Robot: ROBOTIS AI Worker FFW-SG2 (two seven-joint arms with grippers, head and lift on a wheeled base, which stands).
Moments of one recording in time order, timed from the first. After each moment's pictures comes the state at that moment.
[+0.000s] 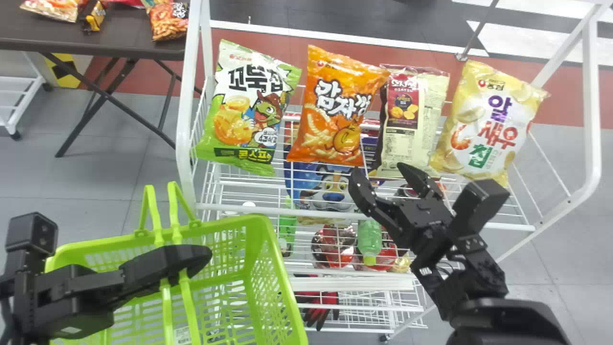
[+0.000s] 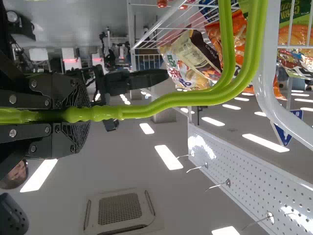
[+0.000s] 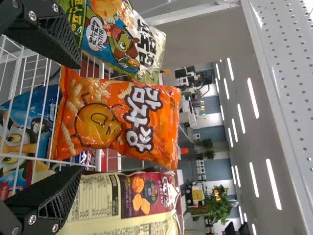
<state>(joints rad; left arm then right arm) 0.19 0.19 0.34 -1.74 1.16 1.57 -0.85 0.36 0.00 -0.11 -1.95 -0.14 0.18 0.35</state>
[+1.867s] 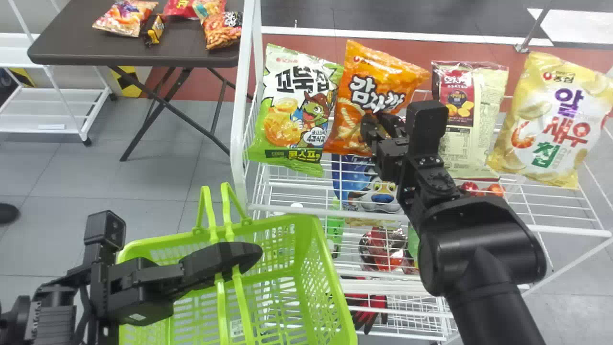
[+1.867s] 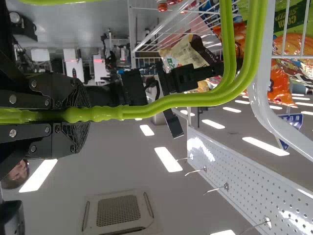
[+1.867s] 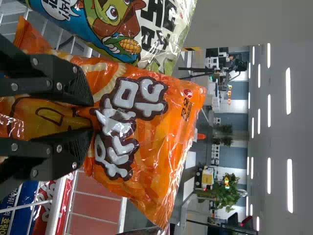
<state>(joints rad) 0.17 0.20 0.33 -1.70 1.15 1.57 -0.85 -0.05 0.00 0.13 -1.58 0.05 0.27 0.05</state>
